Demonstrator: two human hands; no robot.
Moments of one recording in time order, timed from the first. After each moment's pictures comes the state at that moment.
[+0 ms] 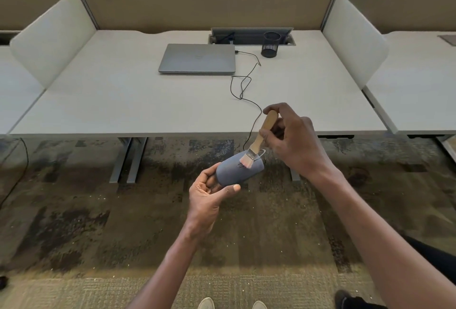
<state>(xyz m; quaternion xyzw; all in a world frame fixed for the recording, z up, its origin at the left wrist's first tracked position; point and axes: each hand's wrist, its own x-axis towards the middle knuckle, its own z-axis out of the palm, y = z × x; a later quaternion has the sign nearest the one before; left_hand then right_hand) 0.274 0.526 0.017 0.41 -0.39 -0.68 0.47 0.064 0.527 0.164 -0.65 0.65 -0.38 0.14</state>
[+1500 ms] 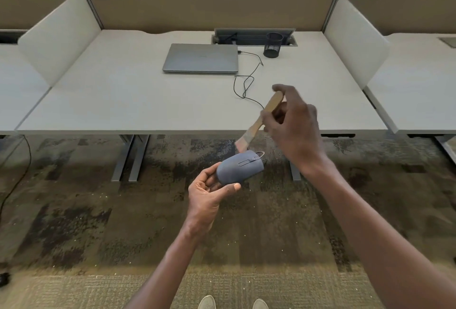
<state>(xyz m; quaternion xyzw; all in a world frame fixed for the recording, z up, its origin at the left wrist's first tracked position) 0.286 0.531 0.014 0.41 -0.40 -0.66 0.48 0.095 0.528 0.188 -0.60 0.66 -0.45 0.08</state>
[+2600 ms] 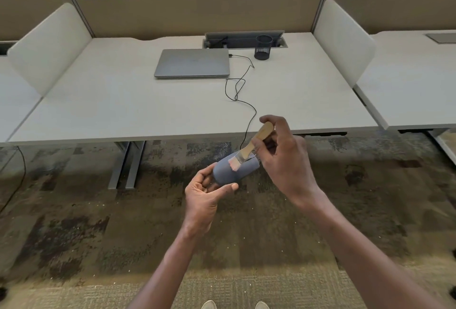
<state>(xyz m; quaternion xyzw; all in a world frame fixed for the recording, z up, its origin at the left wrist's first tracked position) 0.274 0.533 0.024 0.42 -0.41 -0.66 0.48 0.095 0.567 0.153 -0.62 0.64 -0.45 0.06</state>
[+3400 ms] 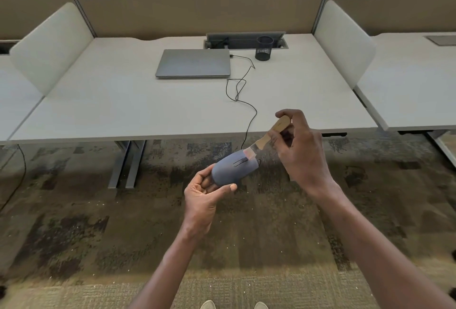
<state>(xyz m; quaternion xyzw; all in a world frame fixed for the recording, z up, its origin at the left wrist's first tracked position) 0.279 0.533 0.015 0.41 -0.40 -0.66 0.48 0.064 0.562 0.151 -0.61 0.65 -0.45 0.06</state>
